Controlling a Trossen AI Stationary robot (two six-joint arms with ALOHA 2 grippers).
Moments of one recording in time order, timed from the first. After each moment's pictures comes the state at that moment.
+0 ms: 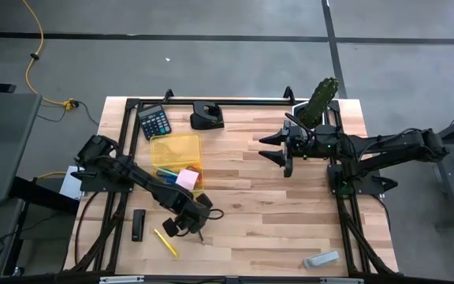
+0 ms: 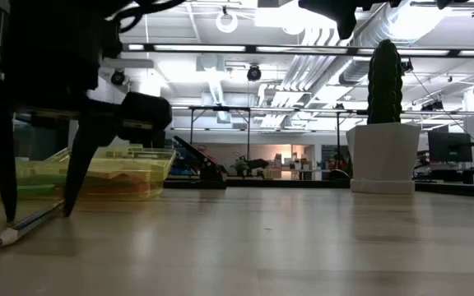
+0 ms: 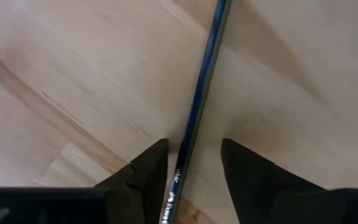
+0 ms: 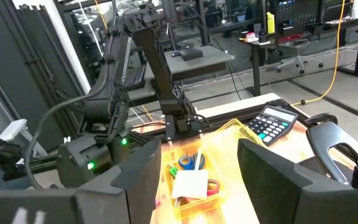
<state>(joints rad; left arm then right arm) -0.33 1.79 1.00 -0.50 0.10 0.45 0.00 0.98 0.70 0.23 0.06 0.21</state>
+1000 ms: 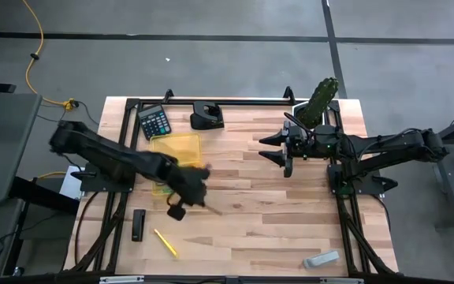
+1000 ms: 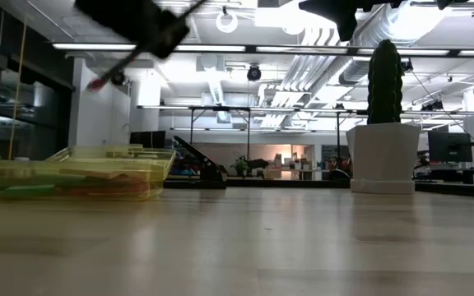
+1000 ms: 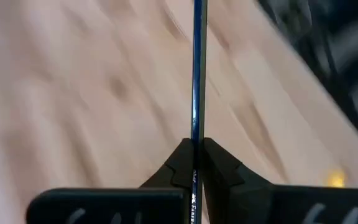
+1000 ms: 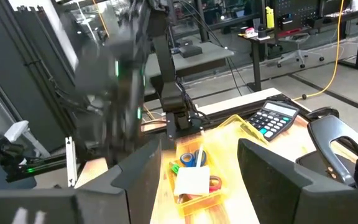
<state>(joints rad) -0.15 1.44 0.99 -0.48 0.20 0.17 0.00 0.98 0.70 0.22 0.06 0.24</state>
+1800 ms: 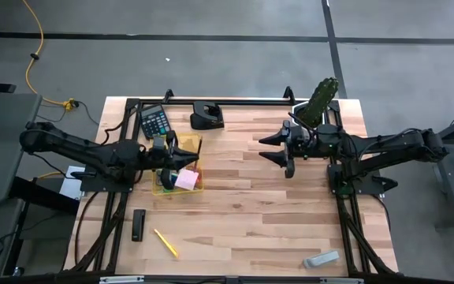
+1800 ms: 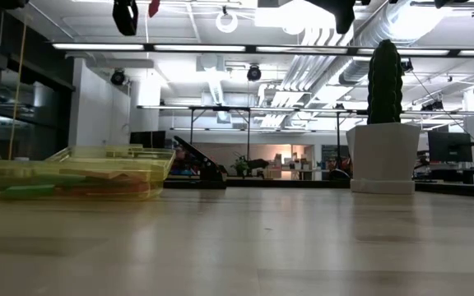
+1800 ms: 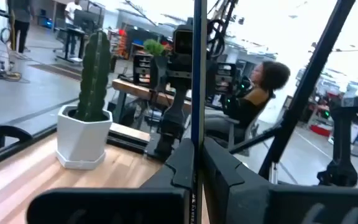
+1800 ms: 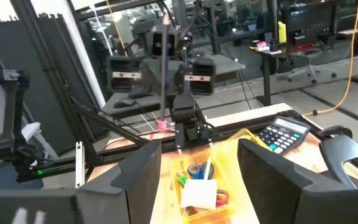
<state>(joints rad) -0.08 0.89 0.51 0.47 -0.28 -0.25 0.00 0.98 0.70 0.28 0.01 0.20</state>
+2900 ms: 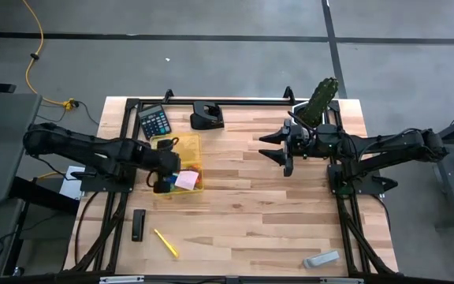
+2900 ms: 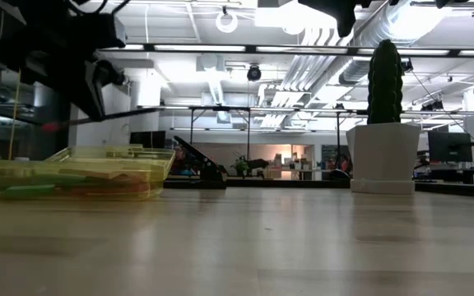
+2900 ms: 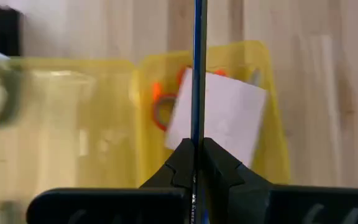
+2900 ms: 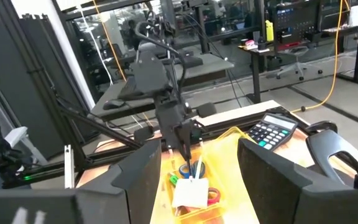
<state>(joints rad) 0.02 1.04 0.70 -0.75 -0.17 -0.03 0.00 0.98 0.70 0.27 0.06 0.21</state>
